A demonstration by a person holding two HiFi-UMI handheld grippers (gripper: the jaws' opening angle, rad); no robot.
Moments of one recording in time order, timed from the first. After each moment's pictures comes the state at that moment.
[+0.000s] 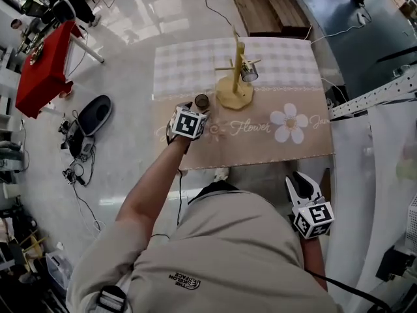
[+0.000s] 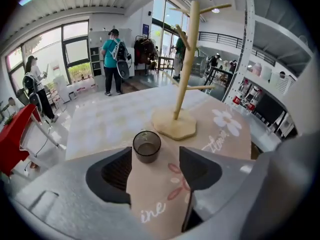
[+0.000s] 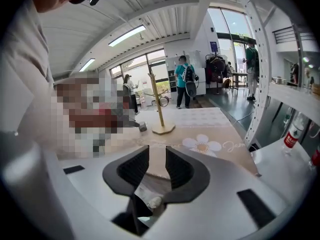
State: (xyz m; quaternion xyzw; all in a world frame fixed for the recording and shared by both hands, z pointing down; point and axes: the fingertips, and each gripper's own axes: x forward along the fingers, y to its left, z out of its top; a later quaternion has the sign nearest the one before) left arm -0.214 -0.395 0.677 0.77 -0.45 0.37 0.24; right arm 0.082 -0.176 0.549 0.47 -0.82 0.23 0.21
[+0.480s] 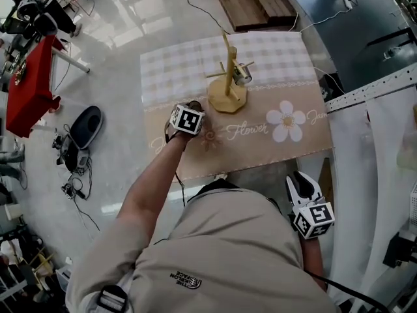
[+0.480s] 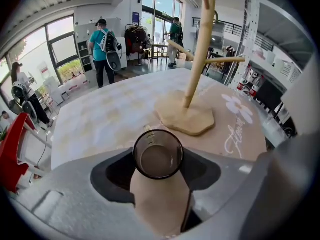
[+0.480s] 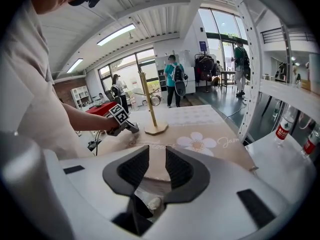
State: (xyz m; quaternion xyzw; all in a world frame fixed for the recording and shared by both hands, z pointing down) left arm -0.210 -0.437 0.728 0.77 -0.42 0.43 0.24; right arm 0.080 -0.189 0.553 0.52 -0.79 0.25 0.21
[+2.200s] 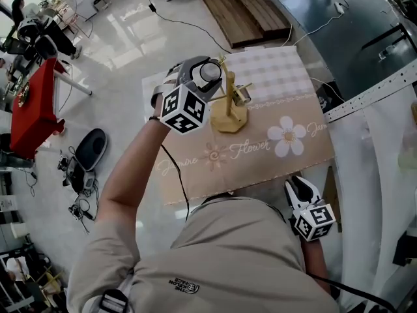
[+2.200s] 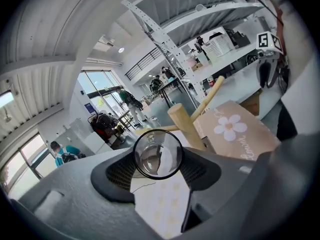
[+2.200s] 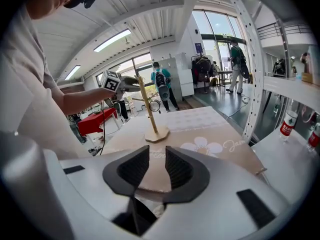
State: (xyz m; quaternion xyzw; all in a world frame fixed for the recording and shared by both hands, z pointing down) left arm -0.116 -0.524 0.437 0.87 -0.28 0.33 -0.25; right arm 0.065 -0.219 0.548 0.53 -0.79 0.26 0.17
